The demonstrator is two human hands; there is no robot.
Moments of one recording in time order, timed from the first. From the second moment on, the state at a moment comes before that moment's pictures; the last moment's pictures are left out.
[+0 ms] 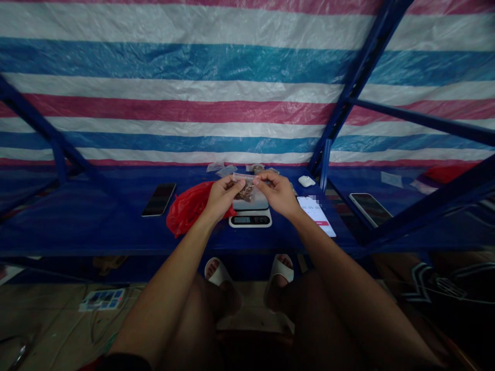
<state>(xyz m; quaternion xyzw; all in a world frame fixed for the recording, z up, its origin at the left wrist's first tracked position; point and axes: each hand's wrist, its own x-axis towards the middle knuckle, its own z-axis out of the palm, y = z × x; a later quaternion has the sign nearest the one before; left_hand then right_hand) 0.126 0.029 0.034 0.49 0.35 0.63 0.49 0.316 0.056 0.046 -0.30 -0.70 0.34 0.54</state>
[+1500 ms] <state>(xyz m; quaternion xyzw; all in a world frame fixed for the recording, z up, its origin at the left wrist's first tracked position) 0.125 0.022 0.044 0.50 0.40 0.65 0.41 0.317 0.050 0.048 -0.30 -0.73 0.33 0.52</state>
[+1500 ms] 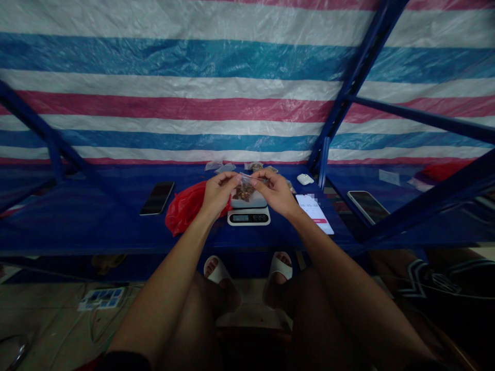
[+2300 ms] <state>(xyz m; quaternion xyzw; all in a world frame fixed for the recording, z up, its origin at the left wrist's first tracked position) 0.130 0.015 0.054 0.56 0.40 0.61 0.39 0.318 0.044 0.060 -0.29 -0.75 0.29 0.51</state>
